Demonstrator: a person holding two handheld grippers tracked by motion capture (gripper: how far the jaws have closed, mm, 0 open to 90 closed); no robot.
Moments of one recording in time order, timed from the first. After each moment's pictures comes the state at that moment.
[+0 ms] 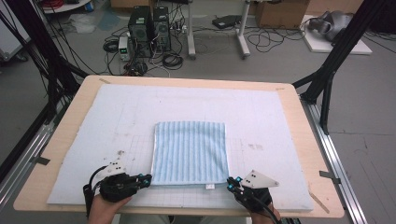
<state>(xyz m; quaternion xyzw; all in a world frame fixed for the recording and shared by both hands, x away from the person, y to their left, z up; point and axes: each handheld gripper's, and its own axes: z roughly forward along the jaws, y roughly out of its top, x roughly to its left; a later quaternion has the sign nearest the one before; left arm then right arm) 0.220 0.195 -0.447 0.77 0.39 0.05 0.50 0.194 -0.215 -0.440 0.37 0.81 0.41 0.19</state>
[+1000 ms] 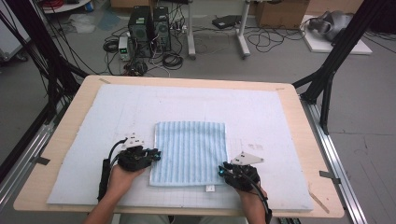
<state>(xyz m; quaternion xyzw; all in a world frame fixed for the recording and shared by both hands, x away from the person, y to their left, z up) 0.302 0.169 -0.451 0.79 0.42 0.12 0.44 0.252 -0.198 -0.450 0.40 0.81 0.39 0.17</state>
